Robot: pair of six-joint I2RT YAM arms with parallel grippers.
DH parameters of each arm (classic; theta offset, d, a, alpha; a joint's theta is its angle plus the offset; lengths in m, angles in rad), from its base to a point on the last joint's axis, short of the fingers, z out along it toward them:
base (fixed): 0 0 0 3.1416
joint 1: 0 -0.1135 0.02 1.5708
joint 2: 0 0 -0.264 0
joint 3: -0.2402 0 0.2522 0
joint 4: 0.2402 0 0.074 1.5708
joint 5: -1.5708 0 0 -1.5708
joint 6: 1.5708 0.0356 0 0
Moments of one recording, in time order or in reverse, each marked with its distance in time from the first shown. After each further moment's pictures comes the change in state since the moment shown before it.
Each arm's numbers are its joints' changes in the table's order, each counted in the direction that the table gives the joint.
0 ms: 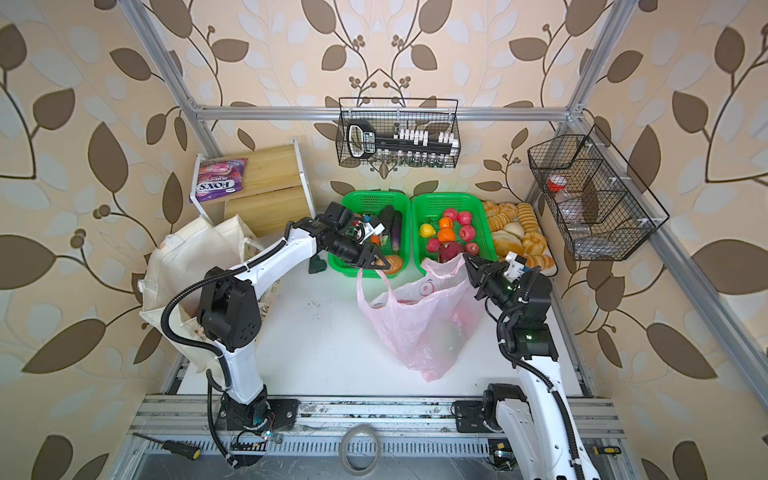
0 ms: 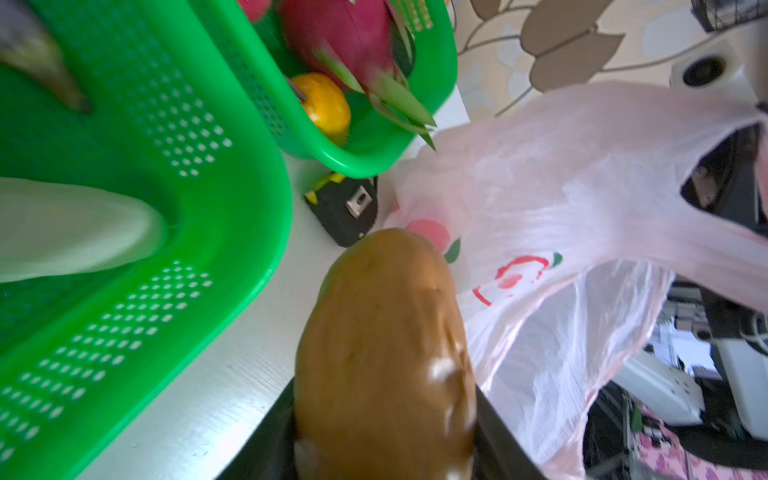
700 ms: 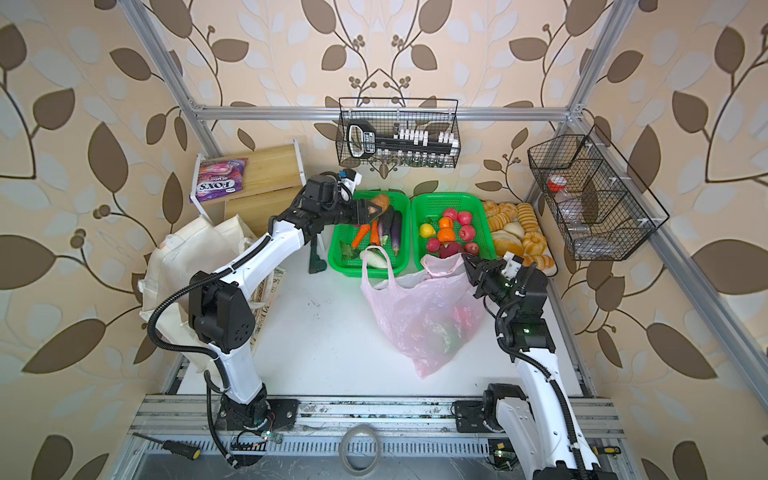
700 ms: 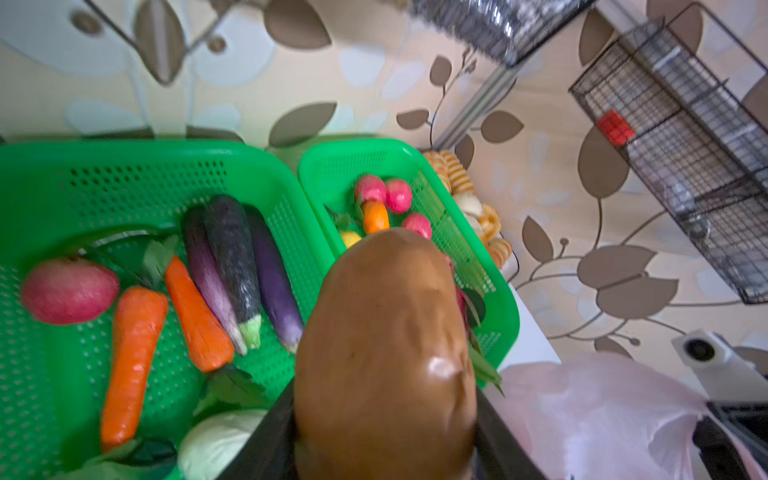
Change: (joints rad) left arm -0.089 -0.032 -0.057 -0.470 0.378 -0.245; right arm 0.000 0.057 0.000 -0.011 0.000 -0.002
